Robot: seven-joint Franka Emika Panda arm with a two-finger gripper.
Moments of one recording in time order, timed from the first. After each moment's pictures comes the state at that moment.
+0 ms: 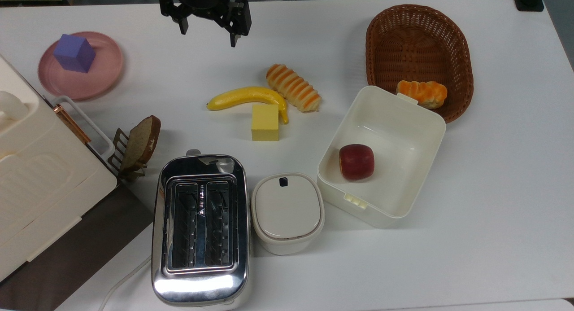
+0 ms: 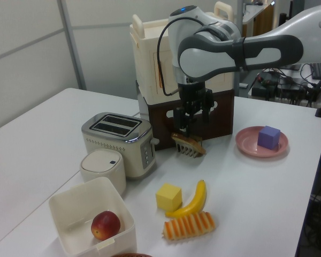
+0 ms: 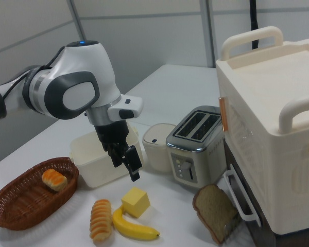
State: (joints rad) arm 0.09 0.05 -0.14 -1.71 -0.07 1.72 0.19
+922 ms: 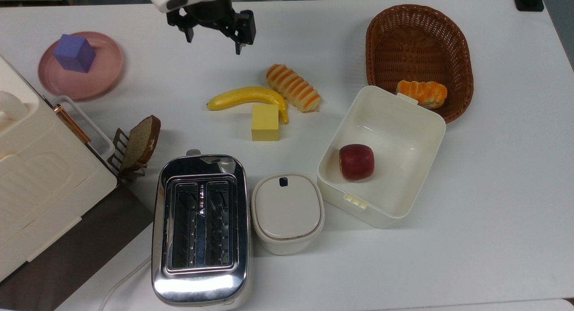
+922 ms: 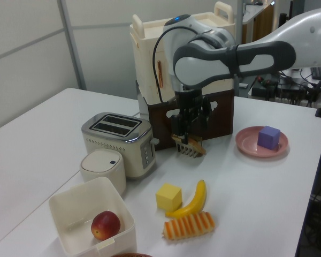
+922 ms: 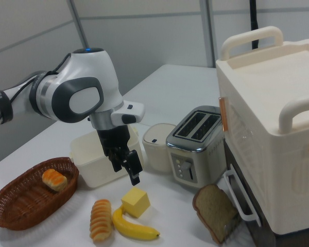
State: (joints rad) arm 0.11 0.09 -0.14 -1.71 -0.07 1.72 0.19
